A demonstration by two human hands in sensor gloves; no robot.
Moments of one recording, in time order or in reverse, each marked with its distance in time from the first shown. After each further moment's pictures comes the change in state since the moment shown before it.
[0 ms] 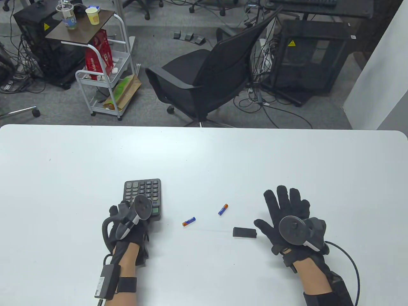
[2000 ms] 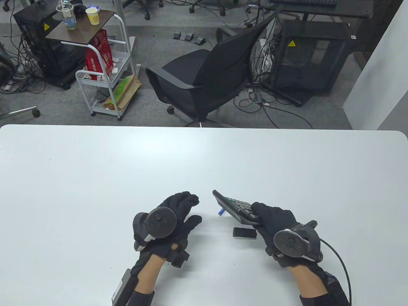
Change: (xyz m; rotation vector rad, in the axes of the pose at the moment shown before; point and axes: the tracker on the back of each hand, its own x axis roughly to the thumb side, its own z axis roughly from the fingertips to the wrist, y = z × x) left_hand 0.081 0.050 0.066 0.232 -0.535 0.489; right_hand 0.028 -0.018 0.005 -0.275 -0.175 -0.083
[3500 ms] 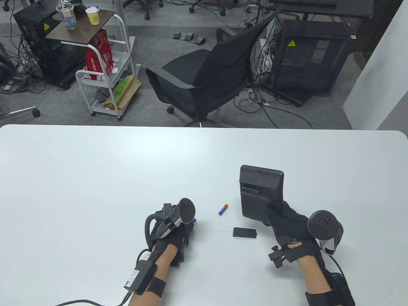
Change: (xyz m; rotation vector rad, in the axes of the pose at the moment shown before) left_hand -0.034 -0.080 -0.029 -0.351 0.299 -0.435; right_hand -0.050 0.010 0.005 -0.005 0.325 -0.667
